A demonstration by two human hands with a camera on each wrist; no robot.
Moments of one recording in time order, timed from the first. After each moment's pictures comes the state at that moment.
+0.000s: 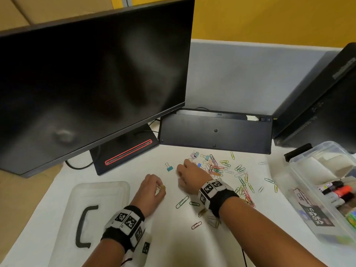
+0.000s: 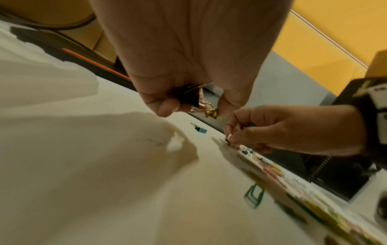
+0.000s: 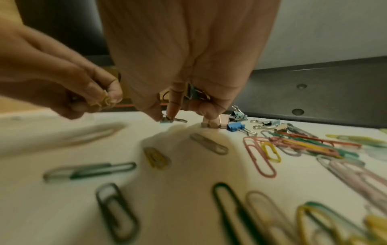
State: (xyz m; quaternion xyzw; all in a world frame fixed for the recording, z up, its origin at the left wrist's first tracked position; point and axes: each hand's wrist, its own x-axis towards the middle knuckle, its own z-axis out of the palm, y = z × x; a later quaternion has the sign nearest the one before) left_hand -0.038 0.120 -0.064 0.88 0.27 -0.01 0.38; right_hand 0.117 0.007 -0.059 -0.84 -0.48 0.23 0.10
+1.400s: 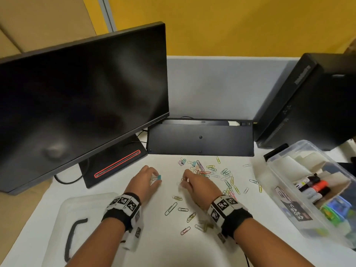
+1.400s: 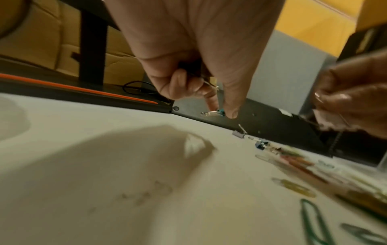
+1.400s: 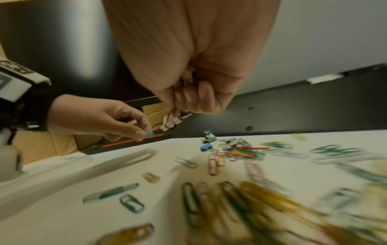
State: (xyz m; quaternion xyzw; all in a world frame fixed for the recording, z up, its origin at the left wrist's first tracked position) left_hand 0.015 0.134 -0.047 0.93 0.25 -0.04 0.26; right_hand 0.118 -0.058 -0.016 -0.86 -0.39 0.24 0.20
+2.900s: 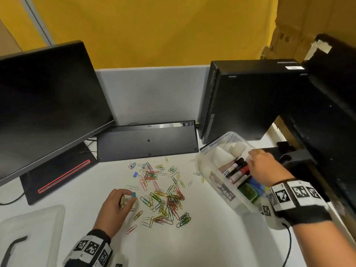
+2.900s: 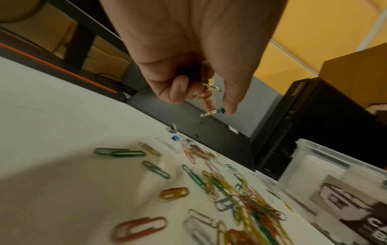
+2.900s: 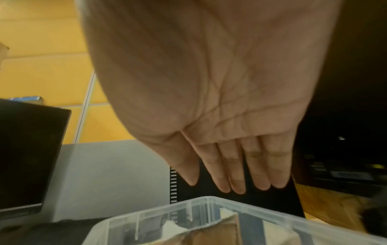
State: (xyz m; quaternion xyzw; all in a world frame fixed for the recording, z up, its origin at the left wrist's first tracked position) left_hand -0.003 -0.001 -0.020 0.89 0.25 0.06 0.37; right_hand 0.237 -0.341 0.074 -0.98 -0.13 0.13 0.07
